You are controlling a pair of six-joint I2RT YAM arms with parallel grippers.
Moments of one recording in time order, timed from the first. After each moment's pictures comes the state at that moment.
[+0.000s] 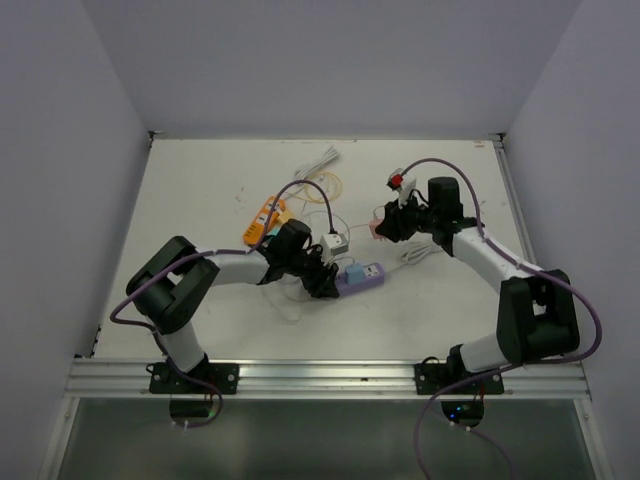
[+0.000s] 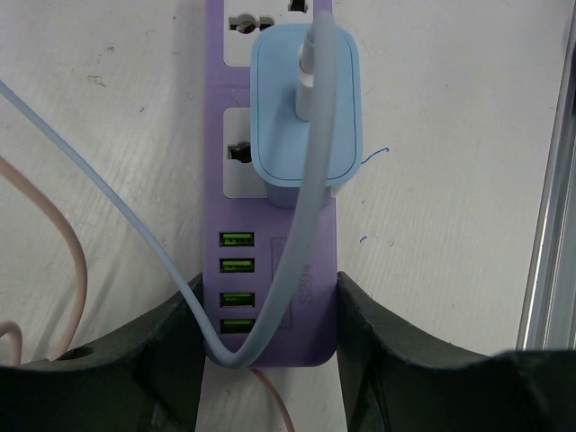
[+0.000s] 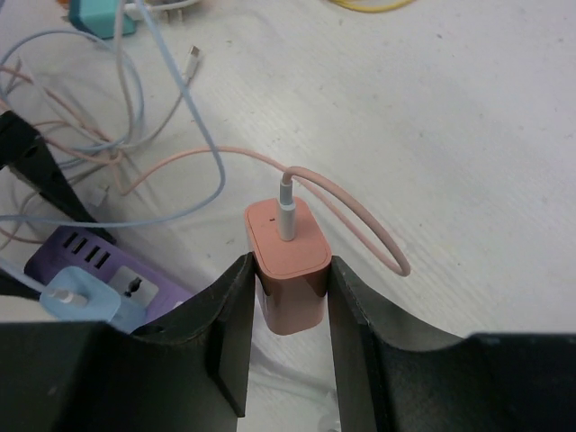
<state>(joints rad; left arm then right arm) -0.70 1.75 0.80 0.14 0.63 0.10 0.20 1.44 0.85 -0.06 -0.63 -0.26</state>
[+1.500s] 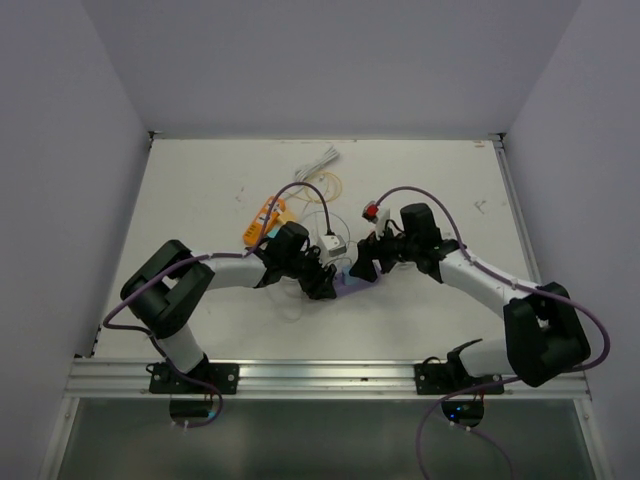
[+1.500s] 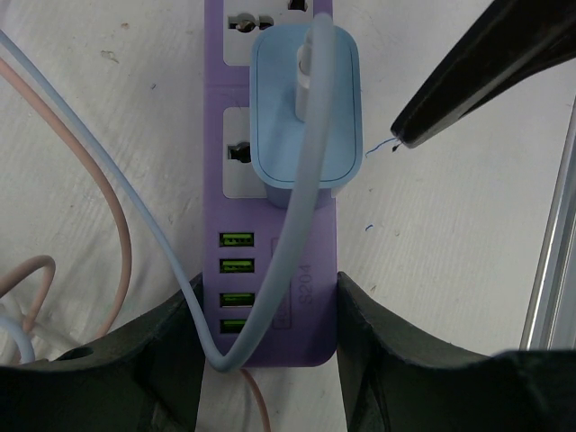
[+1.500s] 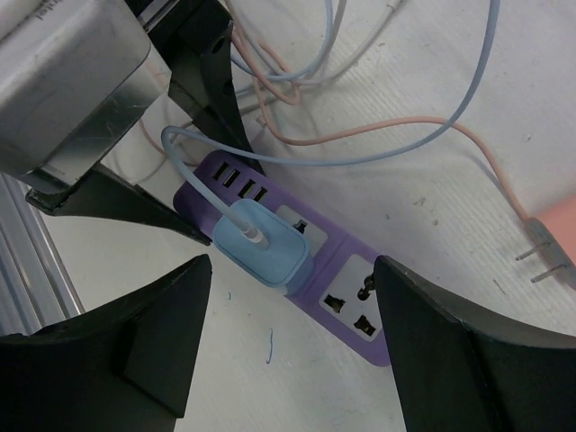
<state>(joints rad) -0.71 1.71 0.77 0.14 0.57 0.08 0.42 1.35 0.72 -0.11 -0.60 -0.06</state>
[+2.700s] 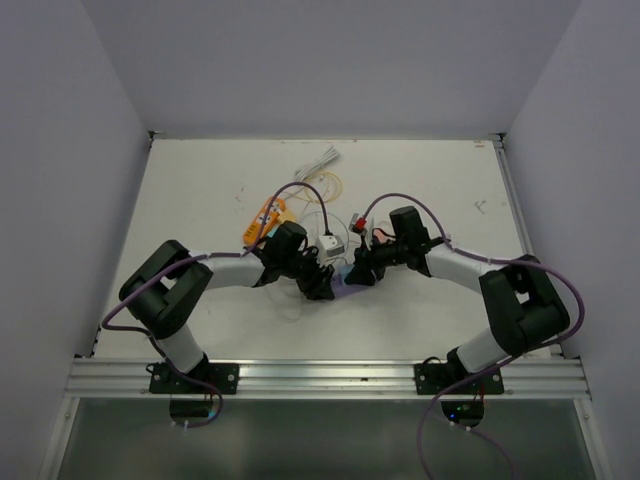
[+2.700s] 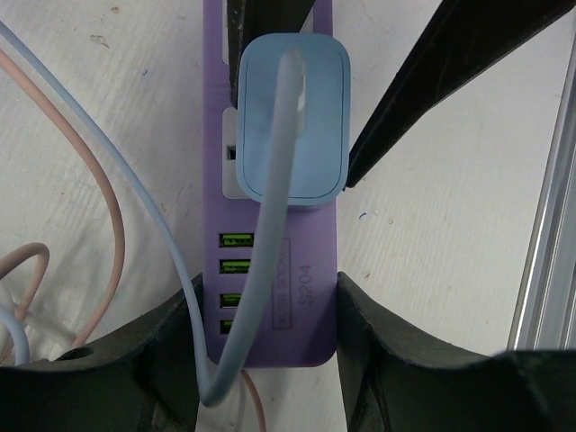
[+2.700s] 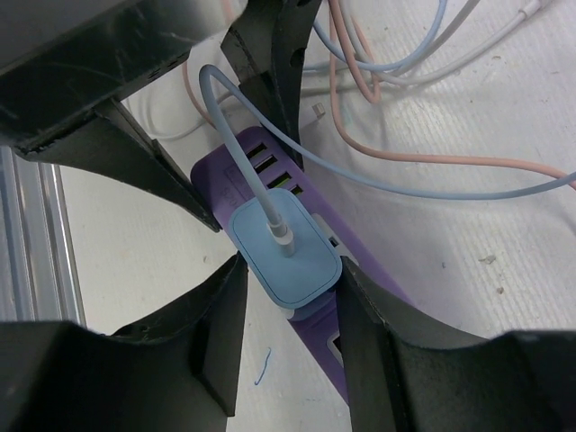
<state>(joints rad) -0.70 1.70 0.77 0.12 0.60 0.09 0.44 1.53 0.72 -0.04 -0.82 -0.27</state>
